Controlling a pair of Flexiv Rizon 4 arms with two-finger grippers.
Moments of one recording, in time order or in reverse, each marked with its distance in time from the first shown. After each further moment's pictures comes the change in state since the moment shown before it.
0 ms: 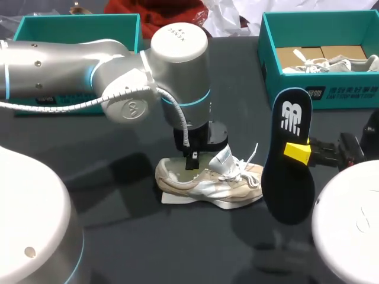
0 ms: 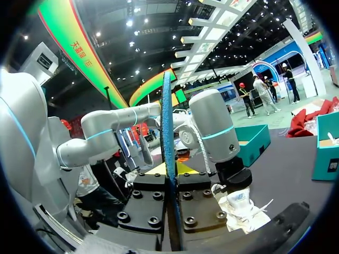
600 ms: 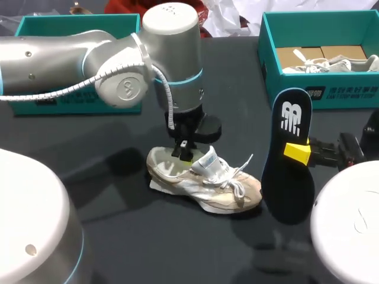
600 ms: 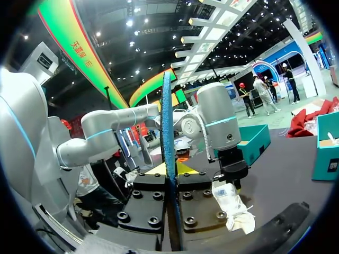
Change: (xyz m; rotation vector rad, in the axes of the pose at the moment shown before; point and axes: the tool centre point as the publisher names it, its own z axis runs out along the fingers) left arm -0.005 0.010 -0.025 0.022 0.102 0.305; right arm 0.000 -0.001 0.000 0.000 0.001 -0.001
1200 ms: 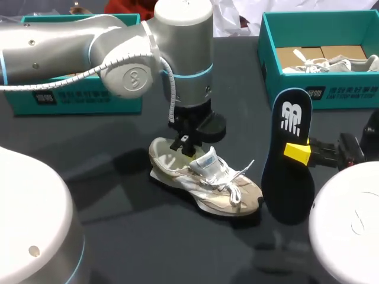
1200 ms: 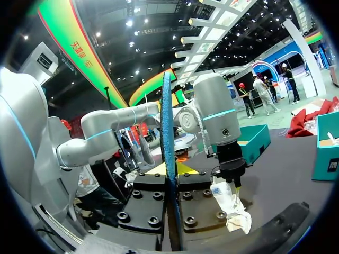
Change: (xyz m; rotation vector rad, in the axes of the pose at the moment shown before) left arm -0.003 -0.010 -0.021 -0.040 -0.011 0.206; right arm 0.000 0.000 0.000 -0.001 -0.001 0.001
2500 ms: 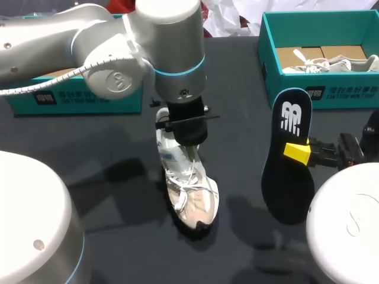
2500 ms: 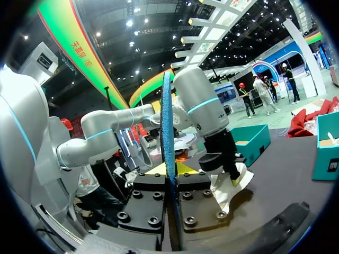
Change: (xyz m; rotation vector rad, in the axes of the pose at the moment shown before) left arm -0.010 0.000 -0.039 -0.089 -0.127 0.805; right arm 0.000 0.000 0.000 0.001 0.000 0.000
